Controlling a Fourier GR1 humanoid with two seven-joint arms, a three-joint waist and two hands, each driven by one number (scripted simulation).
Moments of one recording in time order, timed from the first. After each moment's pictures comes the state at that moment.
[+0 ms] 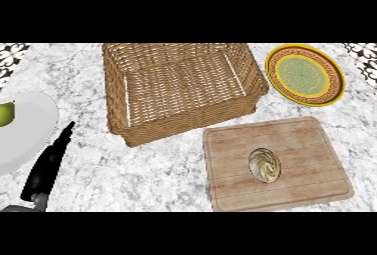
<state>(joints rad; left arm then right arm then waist) -0.01 0.52 -0.24 -1.37 0.03 0.28 0.22 1.02 -0.01 0.06 -2.00 0.55 -0.58 -1.14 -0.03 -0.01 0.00</state>
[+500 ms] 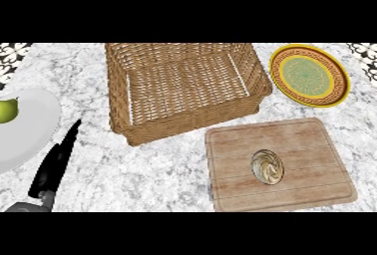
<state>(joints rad) -0.03 0.48 -0.24 -1.37 -0.01 0.27 0.24 0.89 0.00 0.11 -1.95 0.60 -0.68 -1.09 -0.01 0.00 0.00</state>
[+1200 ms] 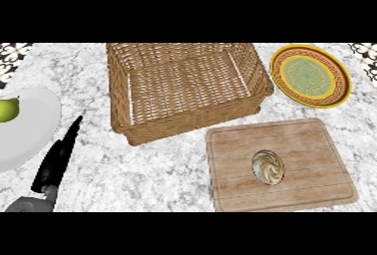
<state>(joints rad) -0.06 0.44 -0.19 -1.33 -0.05 0.23 0.22 0.78 -0.02 0.15 -1.88 0.70 -0.78 -1.03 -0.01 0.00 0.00</state>
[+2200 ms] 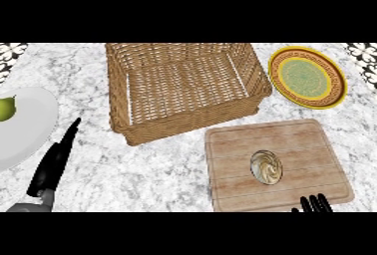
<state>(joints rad) -0.02 0.40 -0.13 -1.39 -0.12 0.17 0.24 0.60 -0.05 0.14 -1.74 0.92 -0.81 -0.83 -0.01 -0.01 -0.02</state>
